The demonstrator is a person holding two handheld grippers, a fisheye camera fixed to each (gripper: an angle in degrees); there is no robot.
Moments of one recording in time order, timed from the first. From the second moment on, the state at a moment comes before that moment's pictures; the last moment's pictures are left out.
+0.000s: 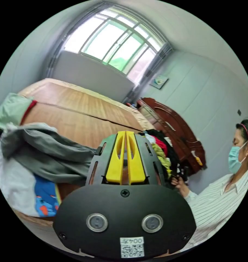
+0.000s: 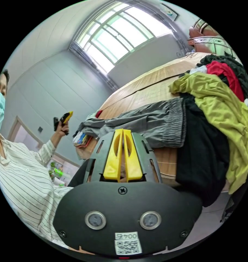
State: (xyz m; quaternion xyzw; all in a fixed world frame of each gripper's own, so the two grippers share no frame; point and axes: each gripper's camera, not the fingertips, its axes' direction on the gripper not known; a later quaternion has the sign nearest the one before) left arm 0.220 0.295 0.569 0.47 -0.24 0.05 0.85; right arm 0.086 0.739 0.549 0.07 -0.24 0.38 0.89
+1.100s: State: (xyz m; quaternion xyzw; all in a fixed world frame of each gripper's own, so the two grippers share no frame) left arm 0.238 0.163 1.027 0.13 -0.61 0.08 0.78; right arm 0.117 0.675 0.594 -0.23 -0.04 0.11 0.97
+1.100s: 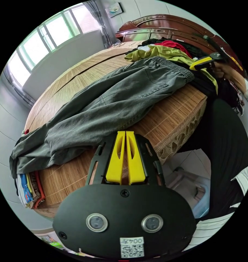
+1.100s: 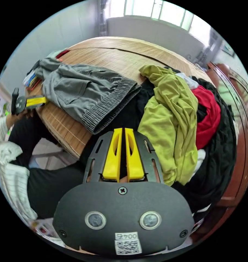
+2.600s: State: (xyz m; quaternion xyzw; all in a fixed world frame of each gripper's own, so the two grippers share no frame) left arm 0.083 -0.420 1.022 -0.01 -0.46 0.00 0.89; right arm 0.253 0.776 0.536 -0.10 -0.11 0.19 0.97
